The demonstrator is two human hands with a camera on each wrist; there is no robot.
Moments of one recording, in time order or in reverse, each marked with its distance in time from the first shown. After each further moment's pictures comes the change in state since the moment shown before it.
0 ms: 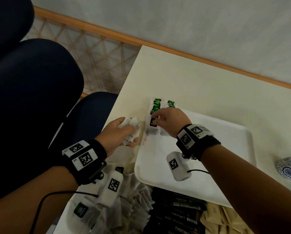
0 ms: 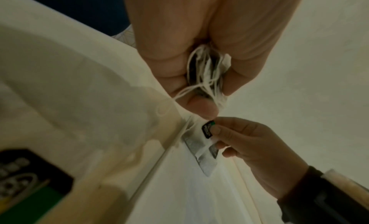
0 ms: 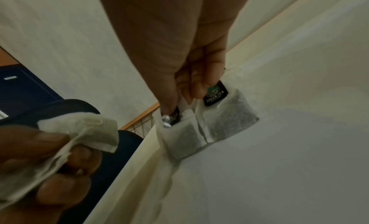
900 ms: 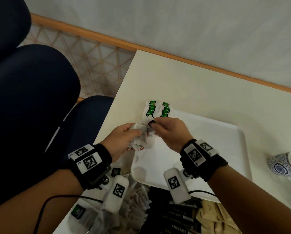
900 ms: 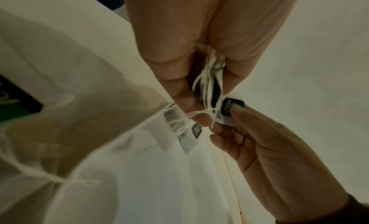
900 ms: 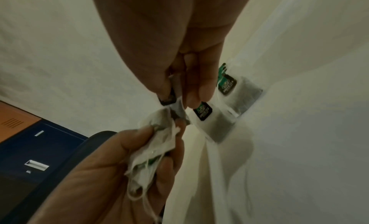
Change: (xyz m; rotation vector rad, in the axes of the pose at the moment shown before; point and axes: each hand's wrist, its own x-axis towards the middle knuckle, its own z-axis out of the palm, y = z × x) left_hand -0.009 0.001 0.024 -0.073 -0.074 -0.086; right_hand -0.050 -0.002 0.006 0.378 0.147 -0.063
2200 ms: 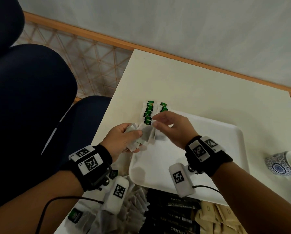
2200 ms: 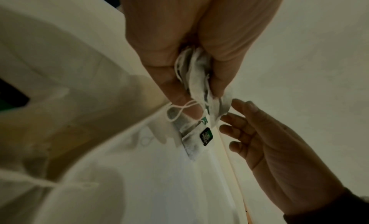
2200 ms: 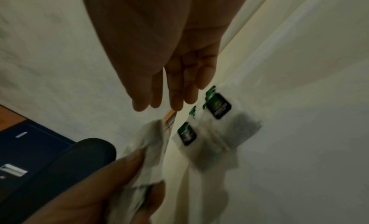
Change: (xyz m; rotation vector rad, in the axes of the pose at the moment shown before) left_hand 0.007 -0.004 0.000 0.004 0.026 0.032; right_hand 0.007 0.011 -0.018 0.029 0.029 -0.031
